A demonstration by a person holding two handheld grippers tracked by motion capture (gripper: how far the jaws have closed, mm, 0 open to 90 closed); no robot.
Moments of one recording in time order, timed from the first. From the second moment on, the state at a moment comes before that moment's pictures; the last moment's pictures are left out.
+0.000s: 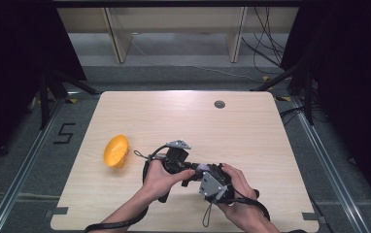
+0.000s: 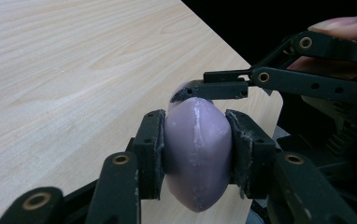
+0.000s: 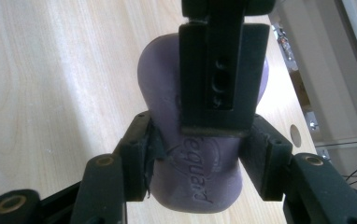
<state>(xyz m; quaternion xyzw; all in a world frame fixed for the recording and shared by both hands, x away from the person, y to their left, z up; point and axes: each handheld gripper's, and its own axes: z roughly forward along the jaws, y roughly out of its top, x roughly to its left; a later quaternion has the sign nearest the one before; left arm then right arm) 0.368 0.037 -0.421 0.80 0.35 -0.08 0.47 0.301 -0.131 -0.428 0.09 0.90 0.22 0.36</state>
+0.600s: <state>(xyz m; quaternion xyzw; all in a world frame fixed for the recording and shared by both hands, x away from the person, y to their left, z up) 0.364 0.038 -0.416 0.81 0.34 -0.05 0.48 0.305 -0.135 -0.425 0.10 0.89 0.22 0.39</state>
